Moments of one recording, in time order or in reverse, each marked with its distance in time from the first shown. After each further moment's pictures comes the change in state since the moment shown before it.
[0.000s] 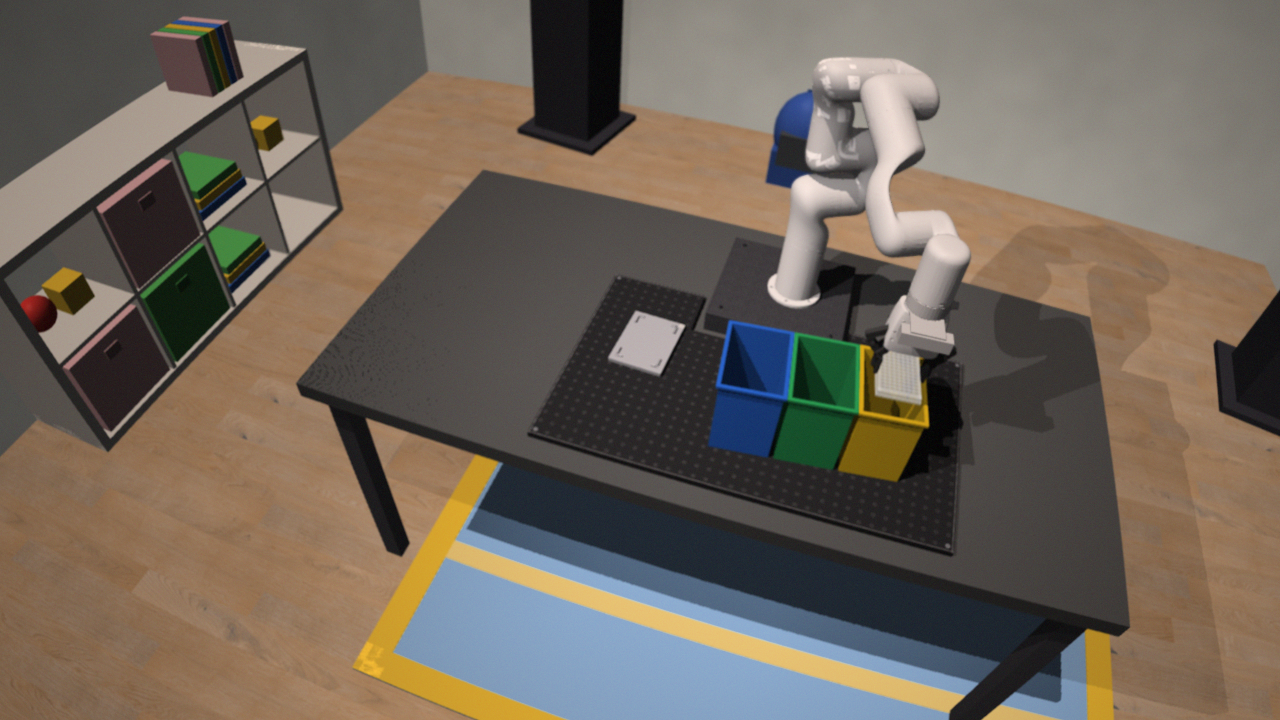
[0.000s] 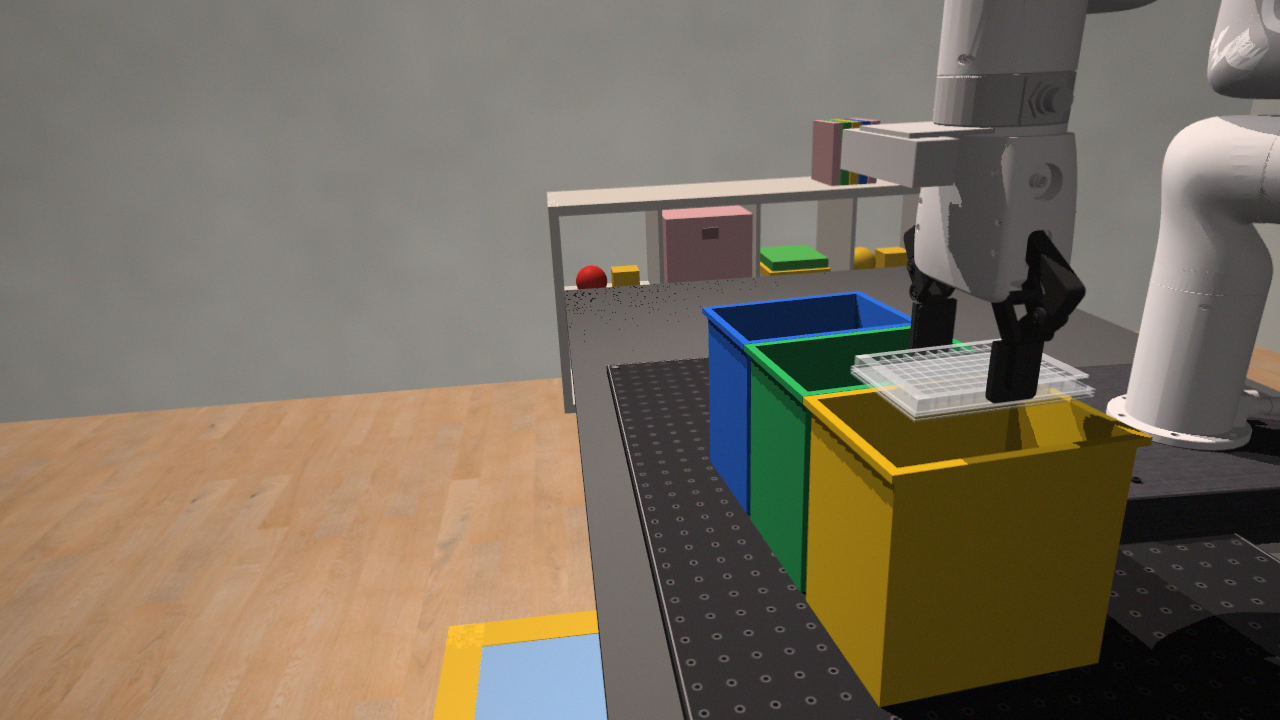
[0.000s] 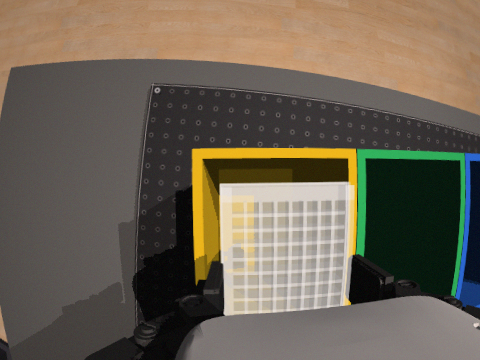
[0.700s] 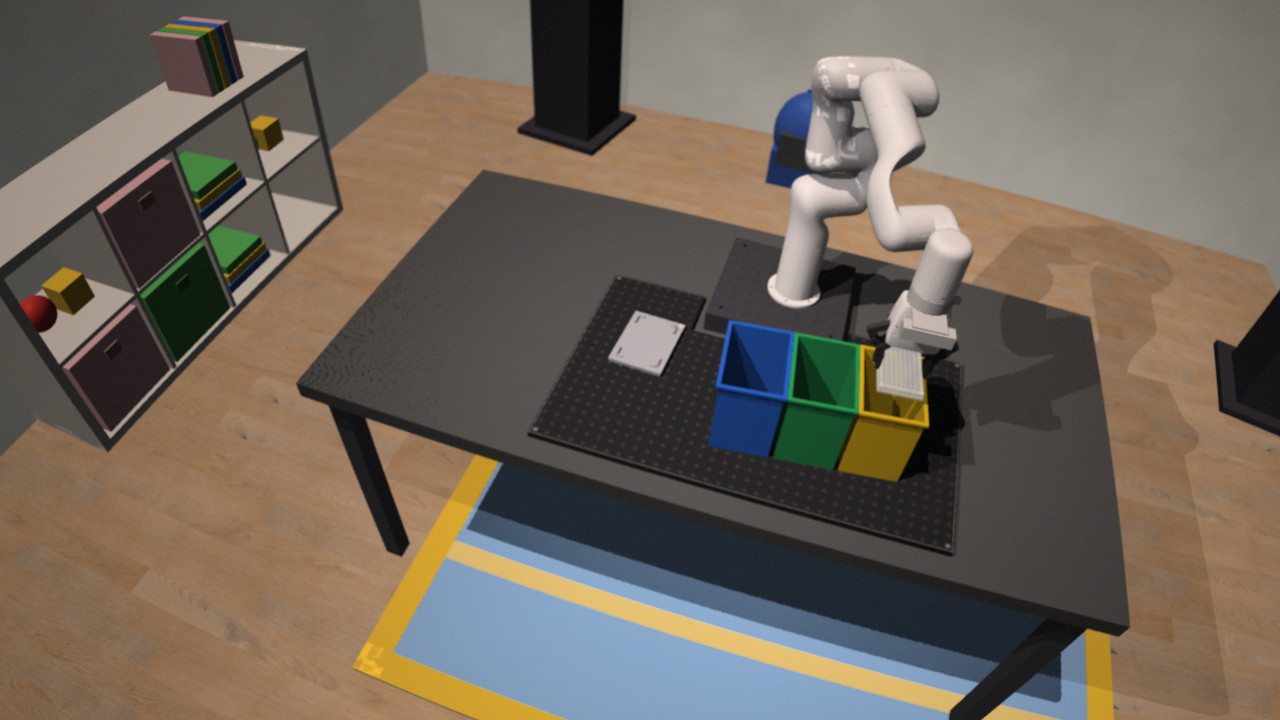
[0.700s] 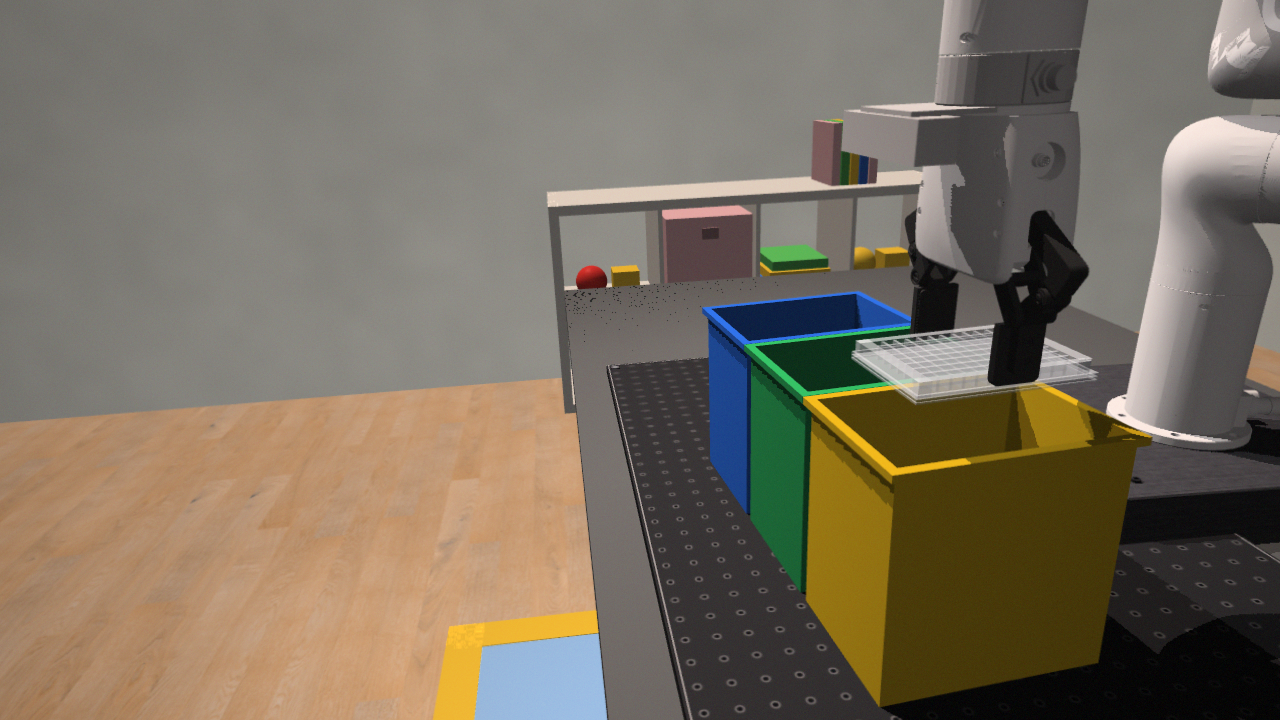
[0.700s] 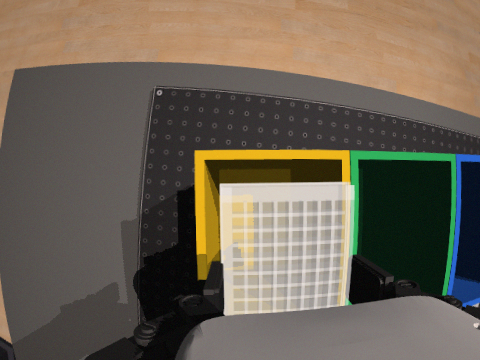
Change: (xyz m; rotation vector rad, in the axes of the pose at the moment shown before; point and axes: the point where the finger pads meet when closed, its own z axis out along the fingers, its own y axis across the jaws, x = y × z) arm 0.000 0.000 -0.011 0.000 0.000 0.000
